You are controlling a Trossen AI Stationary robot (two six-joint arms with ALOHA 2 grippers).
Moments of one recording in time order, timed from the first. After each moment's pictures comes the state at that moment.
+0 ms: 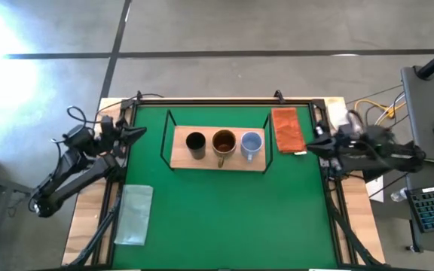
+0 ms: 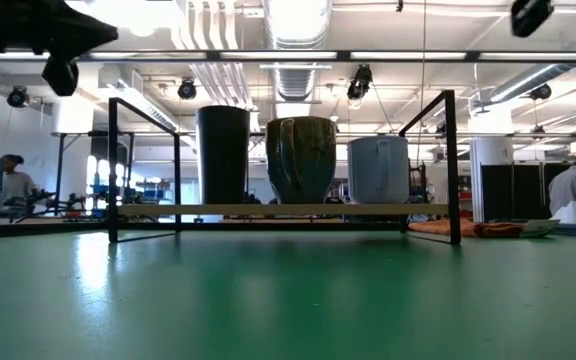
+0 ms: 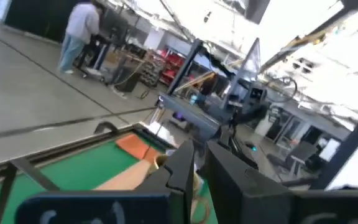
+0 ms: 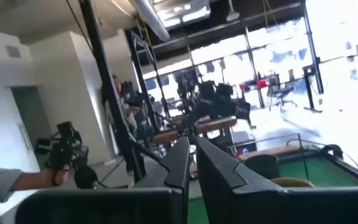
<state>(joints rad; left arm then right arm) 0.66 0.06 0.38 -0.24 0.33 -0.54 0.03 0.15 0.47 -0.09 -0.06 0.28</state>
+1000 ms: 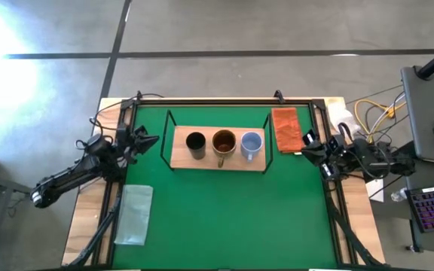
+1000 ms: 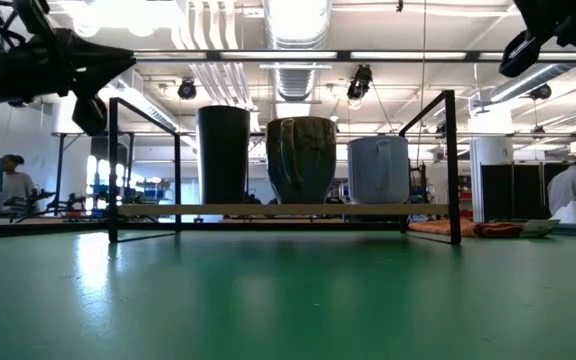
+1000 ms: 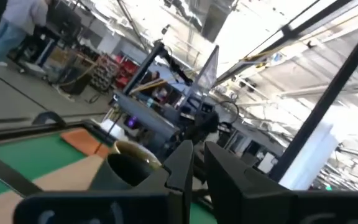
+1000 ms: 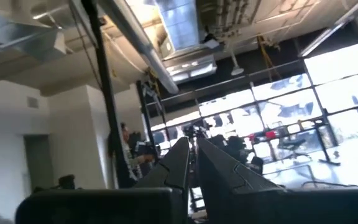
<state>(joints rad) 0.48 0.04 0.01 0.29 0.29 -0.70 0.03 0.00 0.04 0.47 -0.03 0.29</state>
